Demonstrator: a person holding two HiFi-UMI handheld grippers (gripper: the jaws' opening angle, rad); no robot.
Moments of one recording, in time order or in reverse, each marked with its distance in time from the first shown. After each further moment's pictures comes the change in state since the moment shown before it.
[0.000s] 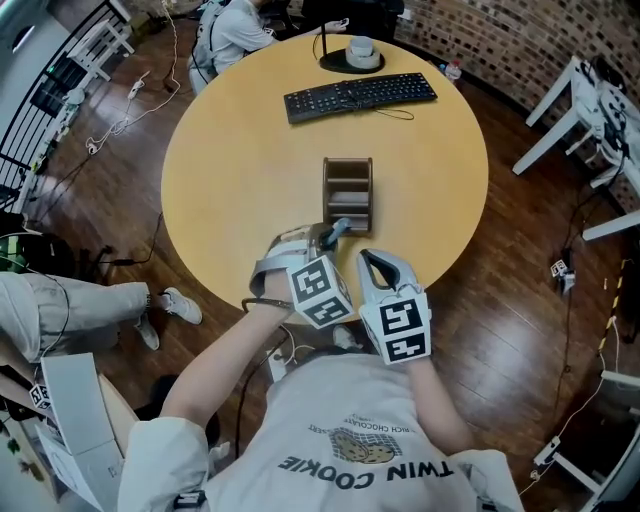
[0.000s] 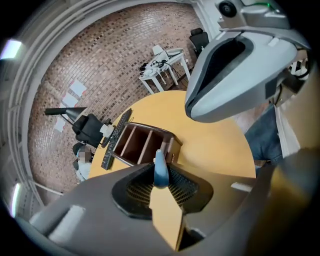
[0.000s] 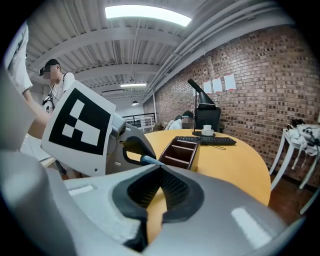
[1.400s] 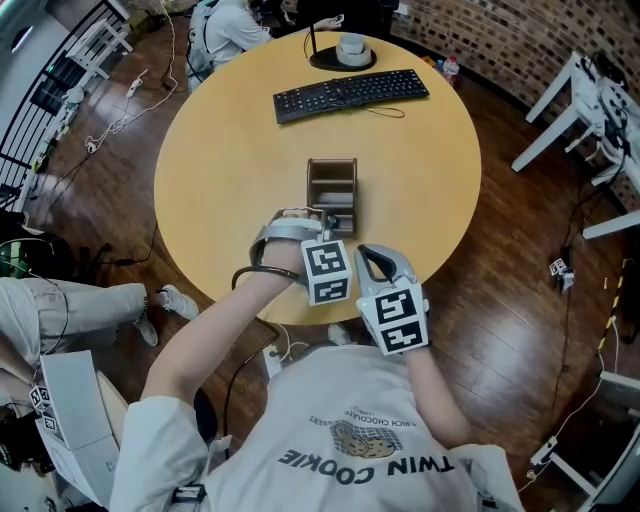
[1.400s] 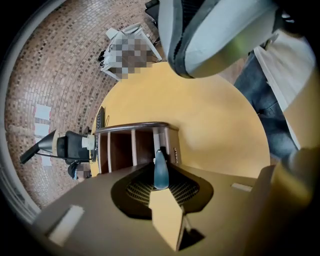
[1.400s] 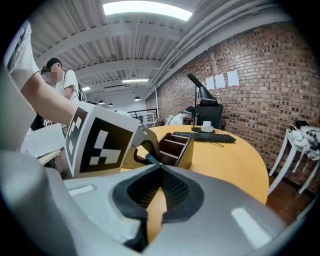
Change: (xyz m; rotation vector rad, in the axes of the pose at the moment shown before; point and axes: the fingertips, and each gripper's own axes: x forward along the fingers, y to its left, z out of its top) left arm 0.057 -0.002 0.001 0.421 0.228 -0.101; right arm 0.005 -0.035 -0.012 -0.023 0.057 0.031
